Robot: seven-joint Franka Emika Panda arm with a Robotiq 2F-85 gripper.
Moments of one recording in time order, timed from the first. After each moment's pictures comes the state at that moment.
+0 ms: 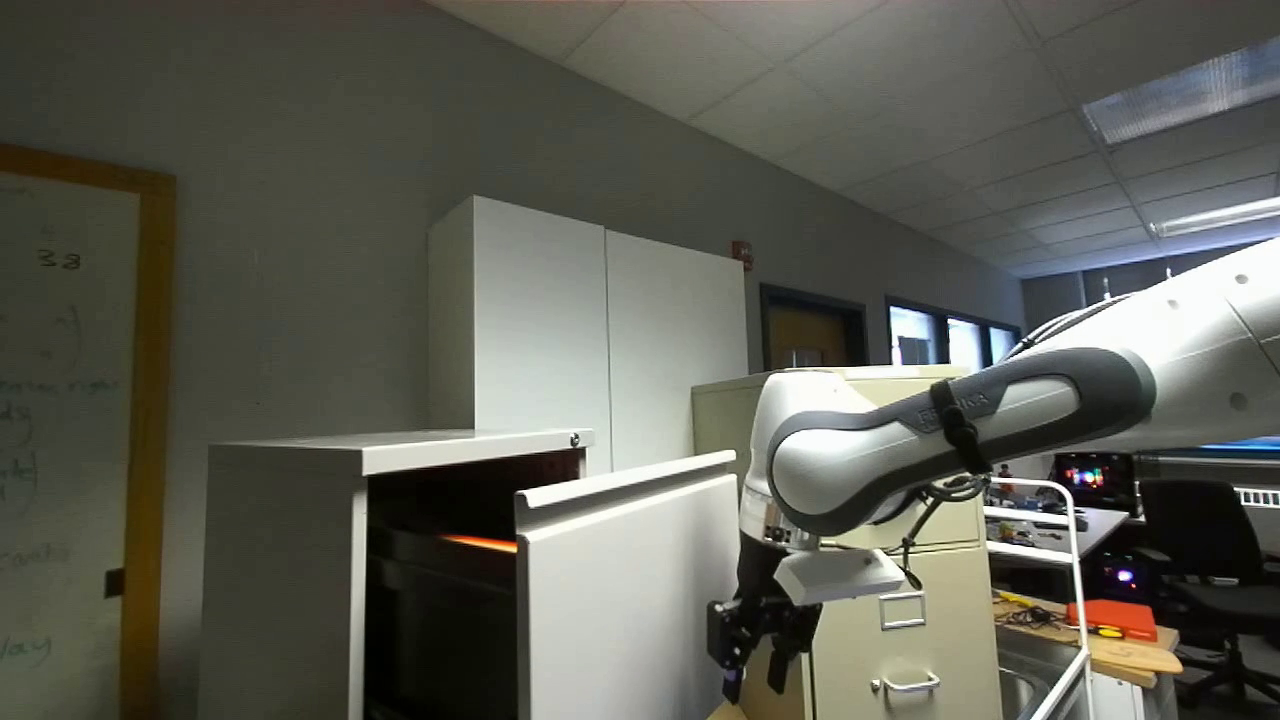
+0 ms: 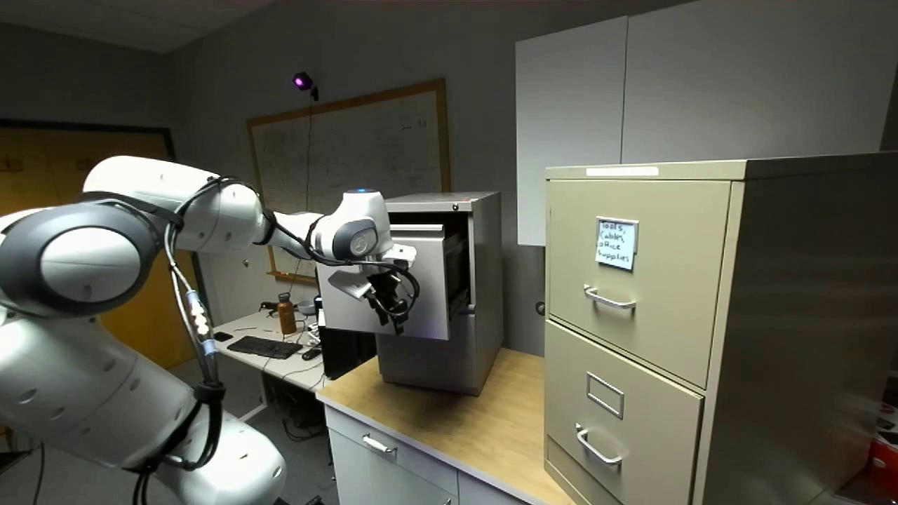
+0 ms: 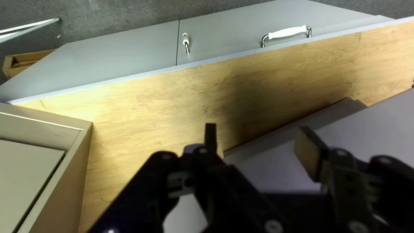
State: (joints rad) arm -0.01 -0.54 0.09 -2.45 0.09 2.13 0.26
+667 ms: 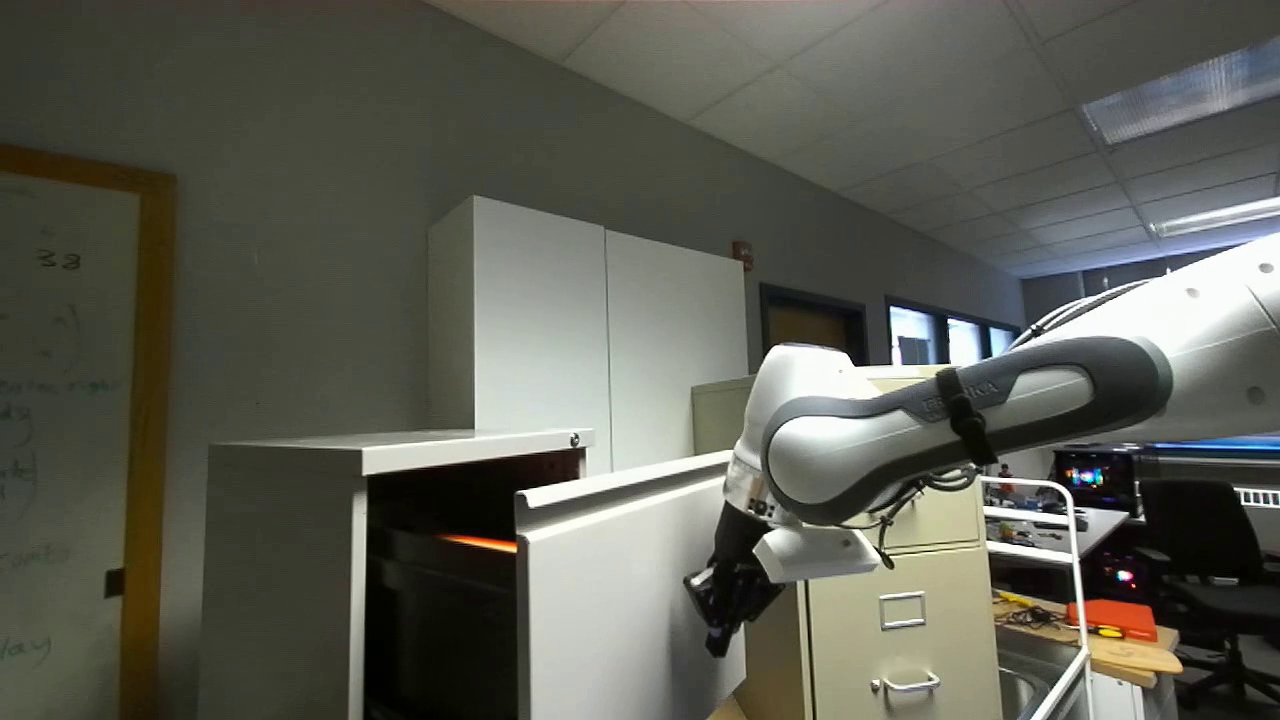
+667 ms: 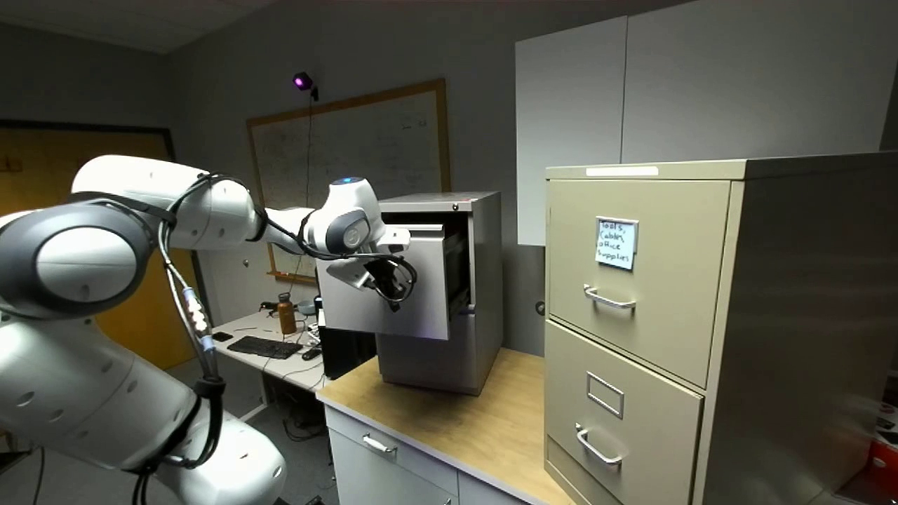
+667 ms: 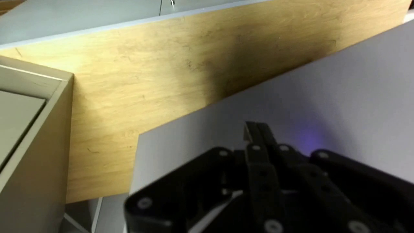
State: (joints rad) arm 0.00 -0.56 0.12 -2.42 0.09 2.26 0.27
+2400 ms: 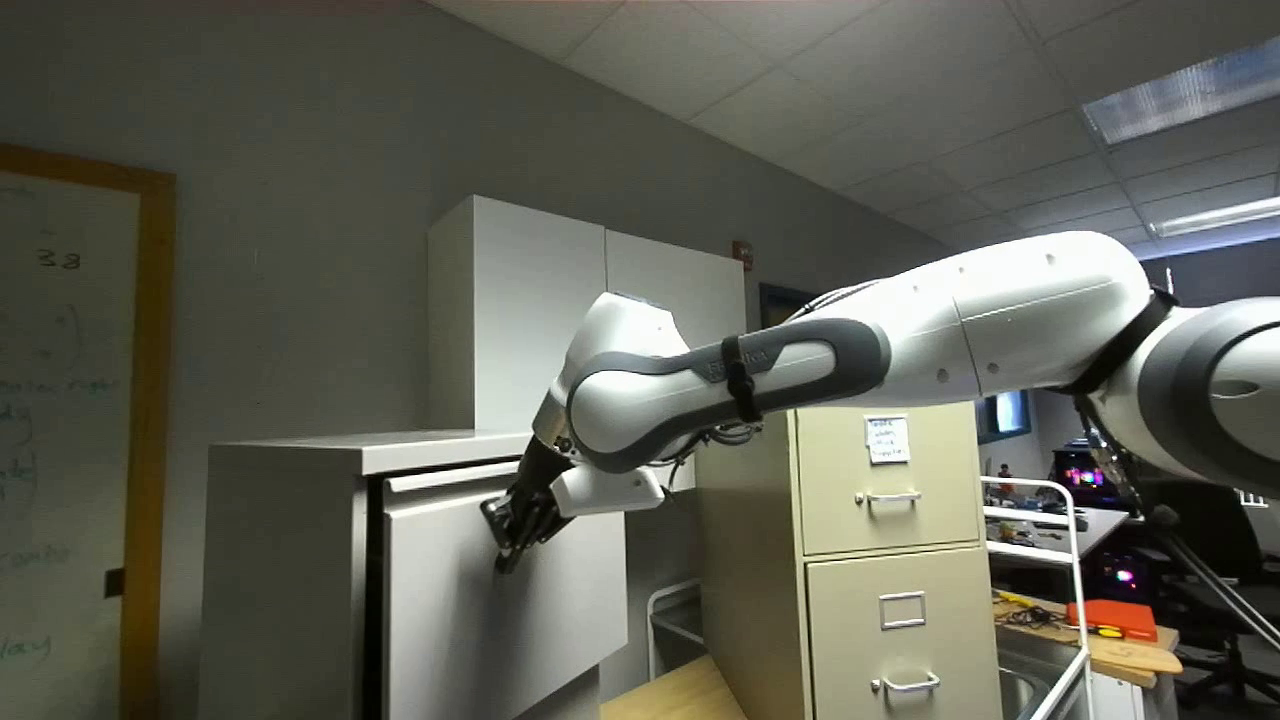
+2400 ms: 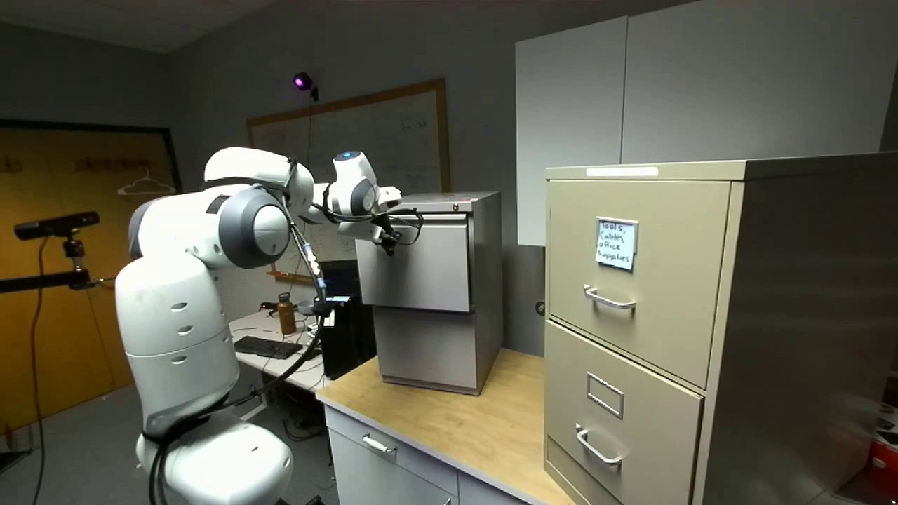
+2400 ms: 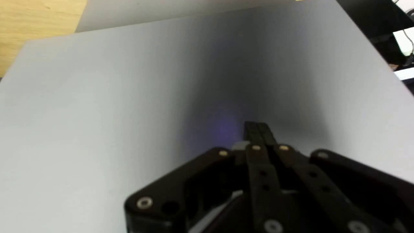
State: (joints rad) arm 0.13 -0.03 0.22 -1.79 -0.03 2.36 0.24
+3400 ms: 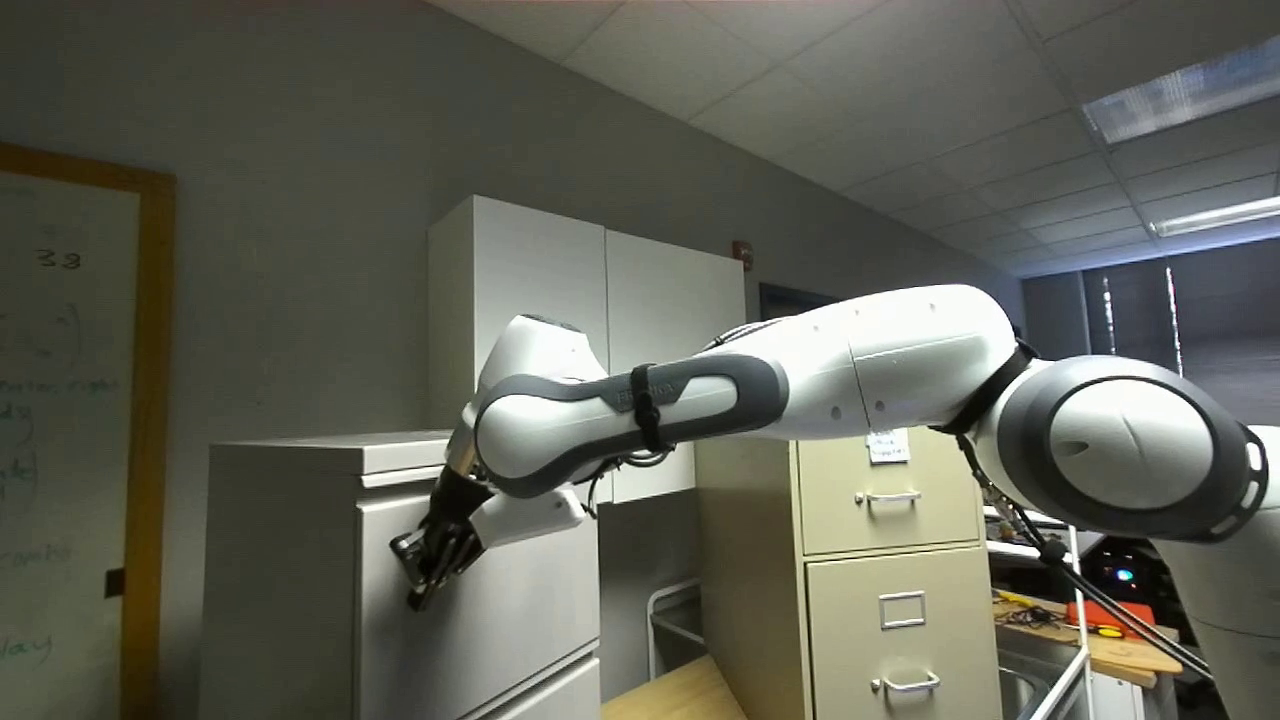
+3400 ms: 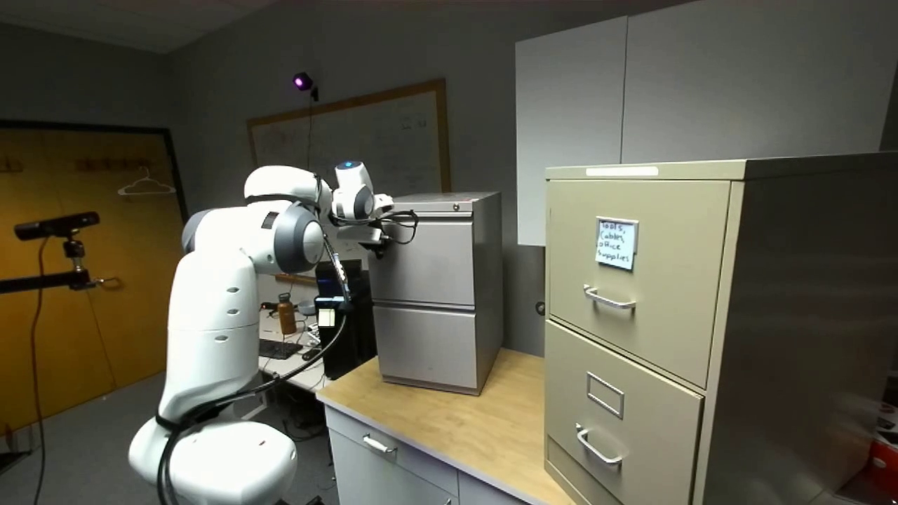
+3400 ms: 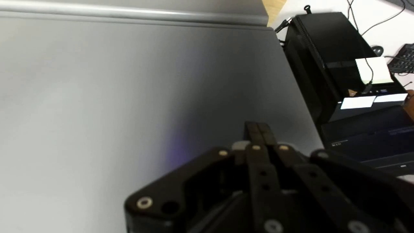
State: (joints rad) arm 0.24 0.23 0.22 -1.51 -0.07 2.29 0.15
